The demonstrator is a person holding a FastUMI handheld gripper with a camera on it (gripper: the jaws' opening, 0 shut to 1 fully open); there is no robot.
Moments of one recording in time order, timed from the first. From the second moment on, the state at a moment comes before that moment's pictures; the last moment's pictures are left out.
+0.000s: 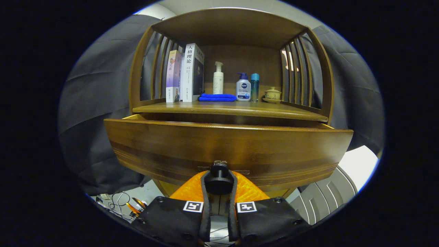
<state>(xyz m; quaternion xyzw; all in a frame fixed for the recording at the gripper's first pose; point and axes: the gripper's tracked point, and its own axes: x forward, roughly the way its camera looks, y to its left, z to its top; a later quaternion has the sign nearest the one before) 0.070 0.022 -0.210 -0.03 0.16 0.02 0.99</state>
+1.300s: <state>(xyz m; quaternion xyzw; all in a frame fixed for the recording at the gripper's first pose) -0.019 0.029 -0.221 -0.05 0.17 0.06 0.98</state>
